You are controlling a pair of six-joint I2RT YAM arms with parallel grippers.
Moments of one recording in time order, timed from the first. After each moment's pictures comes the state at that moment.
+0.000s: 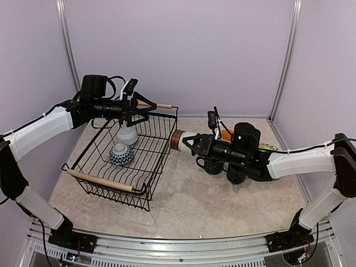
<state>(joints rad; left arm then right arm) -0.46 1.50 1.34 -0.22 0.81 -0.60 0.87 1.52 0.79 0.75 -0.26 0.87</state>
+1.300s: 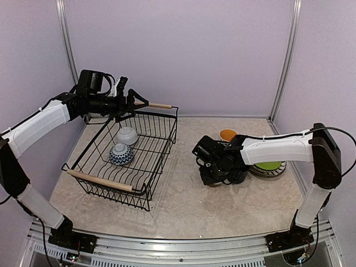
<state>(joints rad) -0.40 1.51 1.43 -0.42 0.59 -0.52 0.96 1.77 1.22 -0.65 0.30 0.62</state>
